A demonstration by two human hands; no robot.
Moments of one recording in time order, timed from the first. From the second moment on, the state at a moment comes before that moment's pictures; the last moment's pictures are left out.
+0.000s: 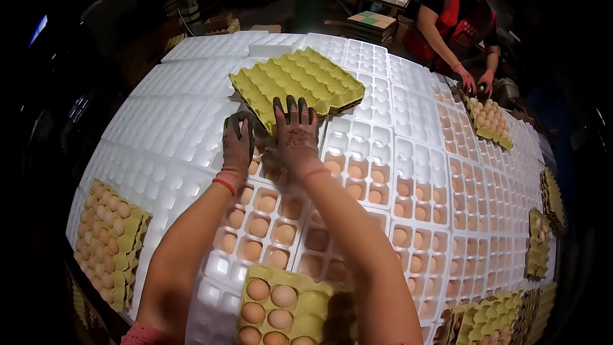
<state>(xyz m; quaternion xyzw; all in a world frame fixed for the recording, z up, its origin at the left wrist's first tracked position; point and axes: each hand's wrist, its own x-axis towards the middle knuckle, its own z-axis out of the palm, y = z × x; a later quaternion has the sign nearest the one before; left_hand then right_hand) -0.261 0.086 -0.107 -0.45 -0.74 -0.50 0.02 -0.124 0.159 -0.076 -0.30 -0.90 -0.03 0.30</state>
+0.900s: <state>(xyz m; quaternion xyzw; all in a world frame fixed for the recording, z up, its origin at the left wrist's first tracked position) -0.122 -0.189 -0.020 -0.79 -0.61 -0.10 -0.06 0.106 -0.078 -0.007 -0.23 -0.79 0.50 0.27</state>
